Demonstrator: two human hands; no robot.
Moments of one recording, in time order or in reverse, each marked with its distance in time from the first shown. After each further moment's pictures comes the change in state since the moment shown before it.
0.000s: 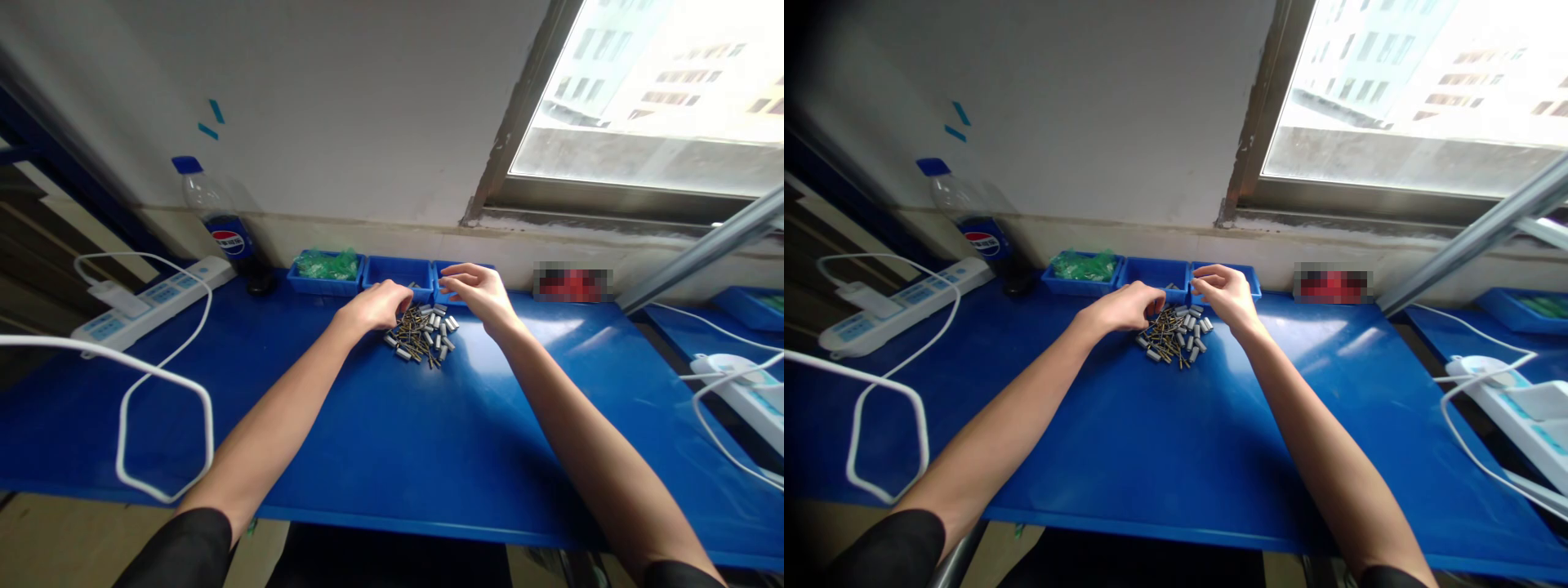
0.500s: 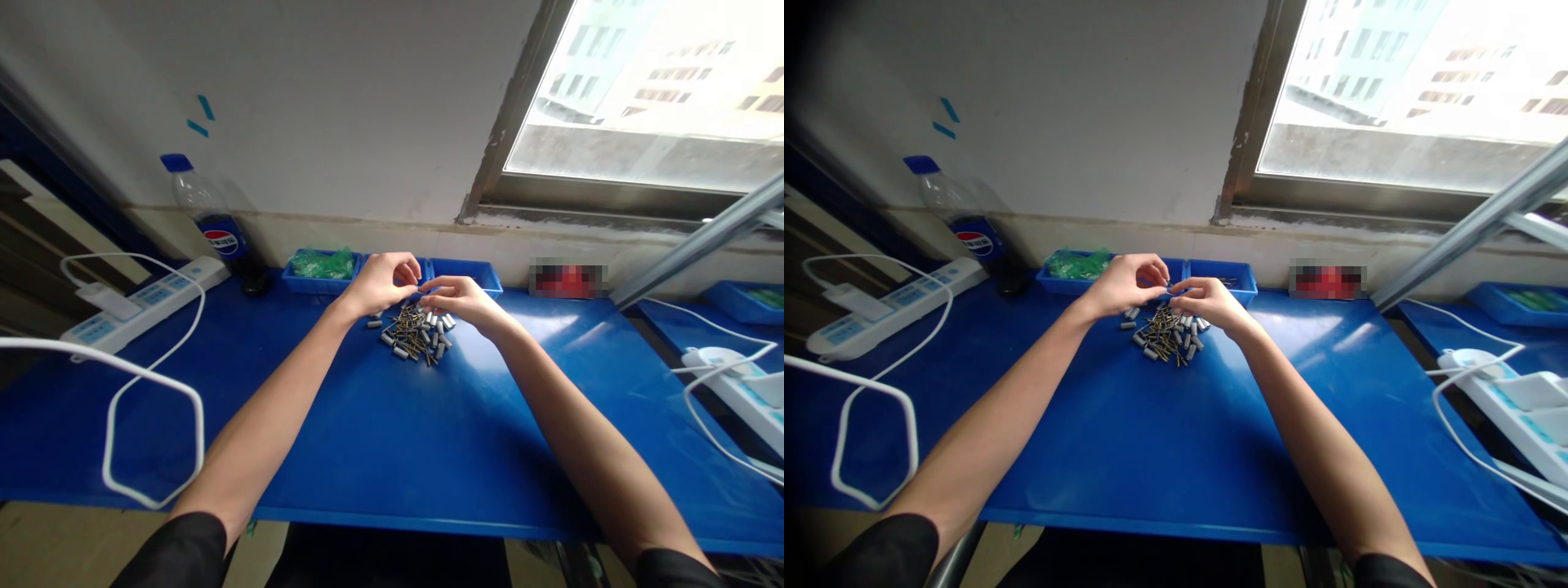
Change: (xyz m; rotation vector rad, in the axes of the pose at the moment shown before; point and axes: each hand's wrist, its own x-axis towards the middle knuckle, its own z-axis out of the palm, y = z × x) left_hand 0.008 0.002 -0.012 -0.550 0.380 0.213; right_hand -0.007 -0.001 0.003 0.069 -0.365 0.093
